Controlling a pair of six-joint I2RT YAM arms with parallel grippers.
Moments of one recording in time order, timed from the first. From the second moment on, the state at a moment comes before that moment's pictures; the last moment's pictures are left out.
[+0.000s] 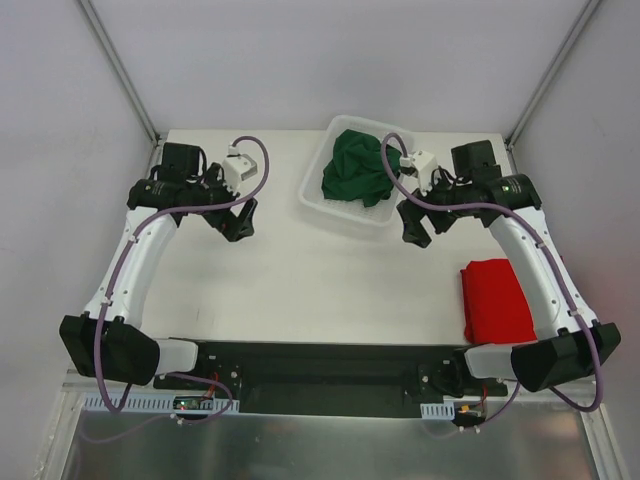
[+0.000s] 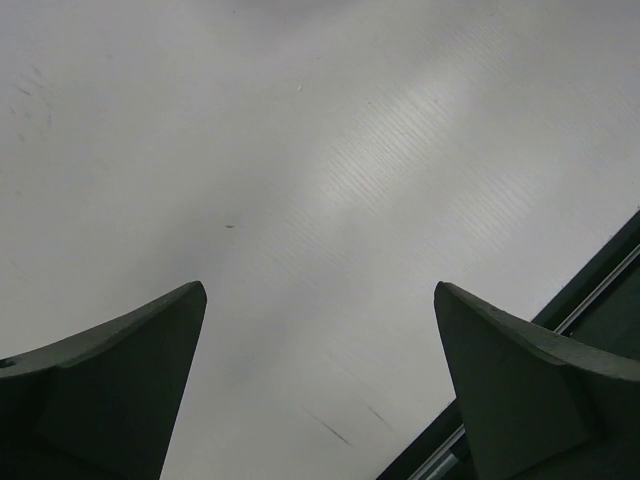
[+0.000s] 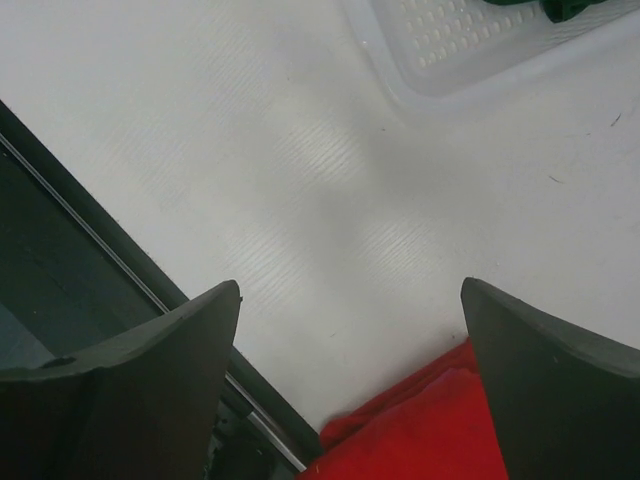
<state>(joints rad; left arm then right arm) -0.13 1.29 1.33 -0.96 0.52 0.51 0.29 1.32 1.50 -1.14 -0.38 -0.48</state>
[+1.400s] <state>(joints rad) 0.13 0.77 0.87 -0.67 0.01 0.38 0.30 1.92 1.72 -0.80 -0.07 -0.44</state>
